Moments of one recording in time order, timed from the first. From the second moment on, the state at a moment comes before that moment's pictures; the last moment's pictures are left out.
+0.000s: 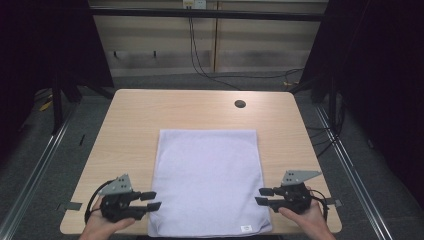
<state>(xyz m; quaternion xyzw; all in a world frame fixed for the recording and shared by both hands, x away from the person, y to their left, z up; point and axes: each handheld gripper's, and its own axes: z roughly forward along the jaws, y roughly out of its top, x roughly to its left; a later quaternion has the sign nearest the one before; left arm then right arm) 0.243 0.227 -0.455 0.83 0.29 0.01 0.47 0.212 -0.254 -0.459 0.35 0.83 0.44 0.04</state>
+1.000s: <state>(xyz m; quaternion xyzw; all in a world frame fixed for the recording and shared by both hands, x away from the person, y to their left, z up) 0.342 0.198 -0.500 0.84 0.36 0.08 0.39 0.340 -0.209 -0.497 0.41 0.84 0.36 0.07</state>
